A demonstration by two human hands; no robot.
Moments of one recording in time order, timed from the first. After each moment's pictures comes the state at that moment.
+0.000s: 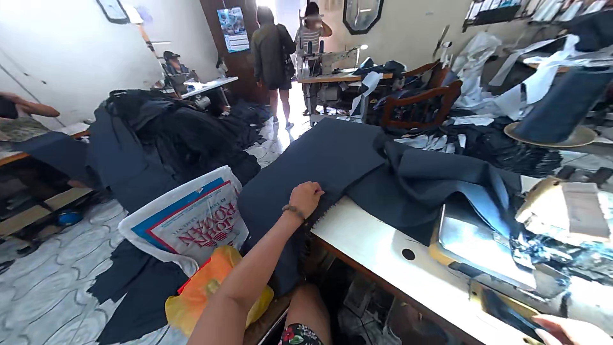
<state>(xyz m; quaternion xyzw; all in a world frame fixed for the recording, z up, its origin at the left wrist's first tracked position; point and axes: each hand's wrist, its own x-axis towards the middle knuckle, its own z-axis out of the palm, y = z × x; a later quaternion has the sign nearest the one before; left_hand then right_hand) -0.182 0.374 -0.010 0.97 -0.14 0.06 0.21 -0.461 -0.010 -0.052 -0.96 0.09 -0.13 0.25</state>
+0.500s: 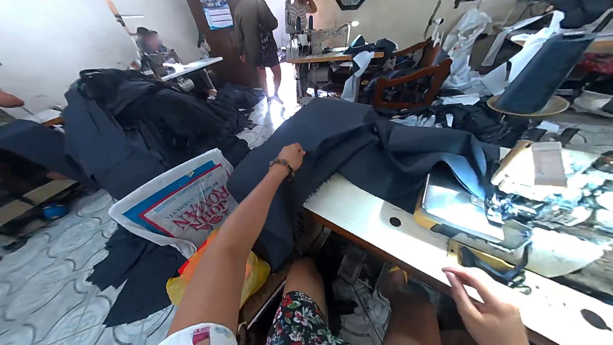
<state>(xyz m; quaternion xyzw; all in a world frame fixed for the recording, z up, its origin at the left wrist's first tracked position) -0.136 0.390 0.026 0.97 -0.08 -0.03 0.21 -0.458 0.049 -0.102 -0.88 -0.07 -0.31 0.34</state>
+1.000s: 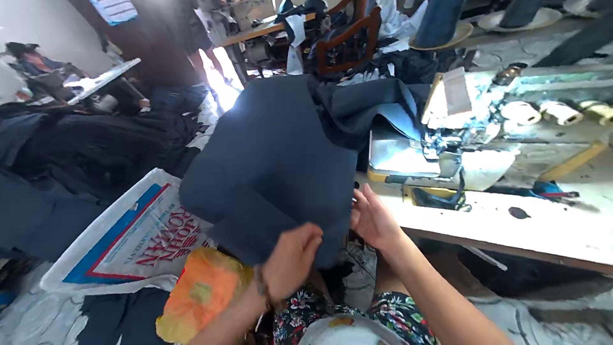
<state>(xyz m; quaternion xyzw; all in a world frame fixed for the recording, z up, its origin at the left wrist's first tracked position) -0.383 0.342 -0.028 0.88 -0.35 -0.09 0.32 -0.386 0.126 -0.076 -0.43 0.08 0.03 0.90</state>
